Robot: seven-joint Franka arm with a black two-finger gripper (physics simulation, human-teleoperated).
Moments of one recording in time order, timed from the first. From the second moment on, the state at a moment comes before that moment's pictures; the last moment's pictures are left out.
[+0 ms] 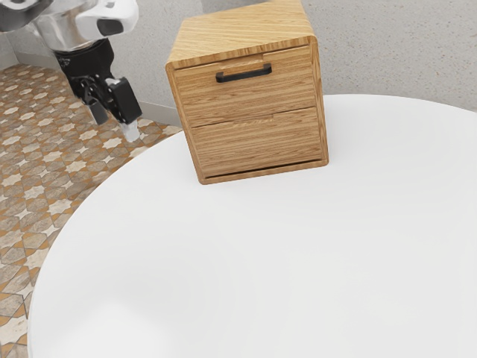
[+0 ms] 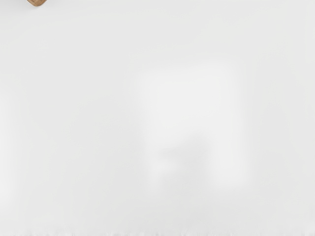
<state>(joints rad) 0.06 0.00 0.09 -1.20 0.07 1.33 0.26</state>
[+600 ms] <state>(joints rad) -0.03 0.09 0.15 -1.41 0.14 1.92 0.62</state>
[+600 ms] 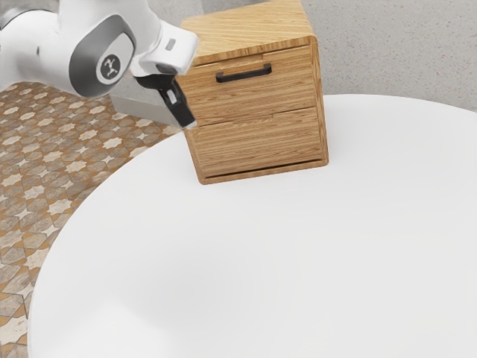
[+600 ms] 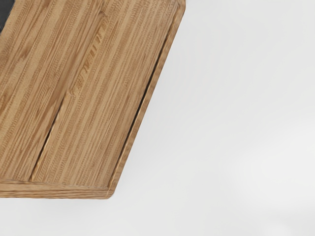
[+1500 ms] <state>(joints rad) -0.02 0.43 0.14 -1.11 0.24 2.27 1.07</state>
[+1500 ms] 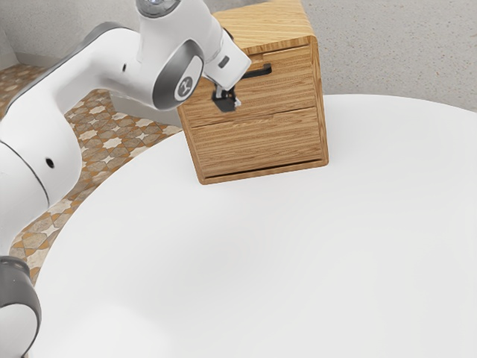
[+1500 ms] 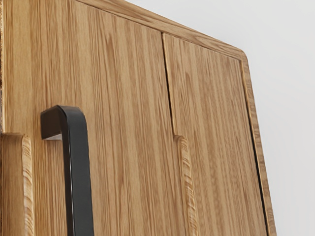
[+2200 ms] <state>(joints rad) 0.04 0.58 0.12 -1.03 0.12 2.34 1.16</state>
